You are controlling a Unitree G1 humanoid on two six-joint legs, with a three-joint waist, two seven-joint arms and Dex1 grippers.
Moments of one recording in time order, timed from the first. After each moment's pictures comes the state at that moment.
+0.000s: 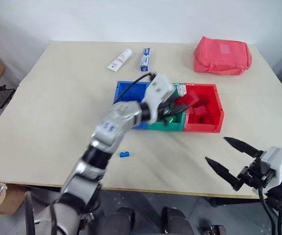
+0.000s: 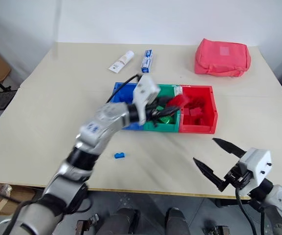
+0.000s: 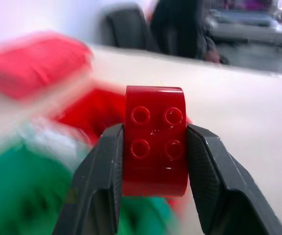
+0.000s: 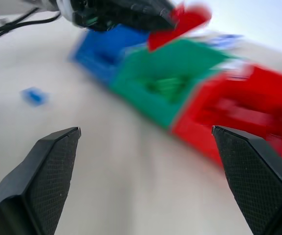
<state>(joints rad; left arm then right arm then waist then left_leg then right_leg) -0.99 0.04 -0.27 0.30 -0.23 0.34 -0.54 0.41 -0.56 -0.48 -0.63 0.61 0.17 0.75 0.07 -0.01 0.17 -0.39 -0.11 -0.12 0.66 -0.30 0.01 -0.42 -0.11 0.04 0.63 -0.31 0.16</state>
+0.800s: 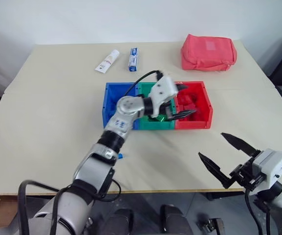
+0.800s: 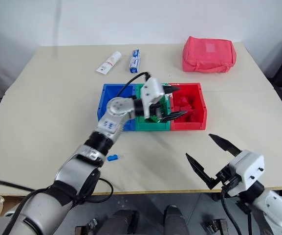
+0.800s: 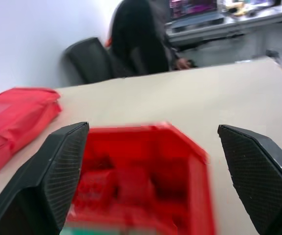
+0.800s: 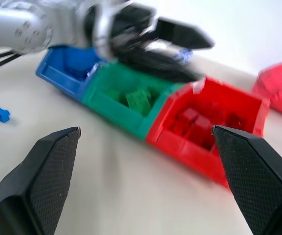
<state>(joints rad) -0.91 0.16 -0.17 0.54 -0.16 -0.17 -0.95 0.33 -0.54 -0.35 -0.69 0.50 0.12 0.70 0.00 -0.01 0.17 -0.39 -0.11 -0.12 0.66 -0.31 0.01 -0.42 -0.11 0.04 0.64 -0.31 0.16</state>
